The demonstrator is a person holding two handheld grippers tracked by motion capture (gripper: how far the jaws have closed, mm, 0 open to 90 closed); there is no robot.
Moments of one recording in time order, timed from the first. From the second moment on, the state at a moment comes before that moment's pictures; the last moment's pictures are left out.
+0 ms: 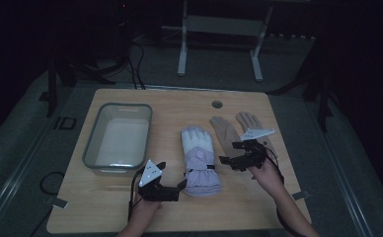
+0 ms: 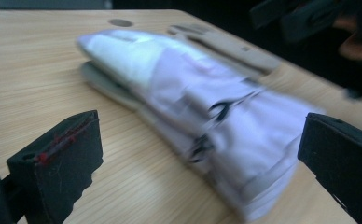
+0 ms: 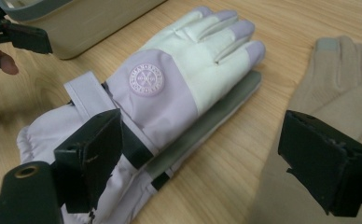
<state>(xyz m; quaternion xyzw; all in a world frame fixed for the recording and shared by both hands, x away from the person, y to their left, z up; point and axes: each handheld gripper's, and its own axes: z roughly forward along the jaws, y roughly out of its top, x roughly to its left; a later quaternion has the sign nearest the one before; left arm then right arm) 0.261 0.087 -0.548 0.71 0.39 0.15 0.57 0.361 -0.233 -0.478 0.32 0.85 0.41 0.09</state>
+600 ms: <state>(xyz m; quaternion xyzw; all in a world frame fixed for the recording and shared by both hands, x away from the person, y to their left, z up) 0.306 0.054 -0.521 0.76 0.48 0.05 0.44 0.365 -0.201 -0.499 0.36 0.84 0.40 0.06</state>
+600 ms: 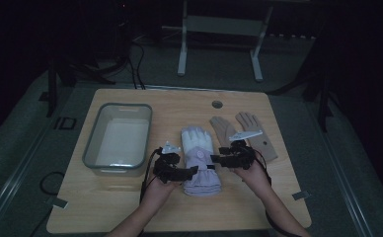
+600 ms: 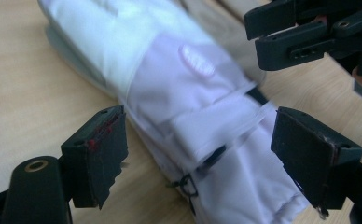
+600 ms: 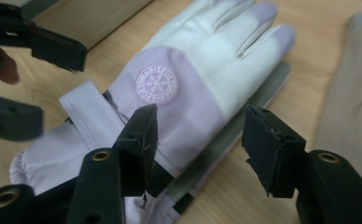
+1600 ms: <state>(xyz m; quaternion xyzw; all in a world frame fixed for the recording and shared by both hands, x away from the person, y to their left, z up) 0.299 0.050 -0.565 0.78 0.45 -0.04 0.43 0.376 -0.193 -0.541 0.41 0.84 0.36 -0.07</state>
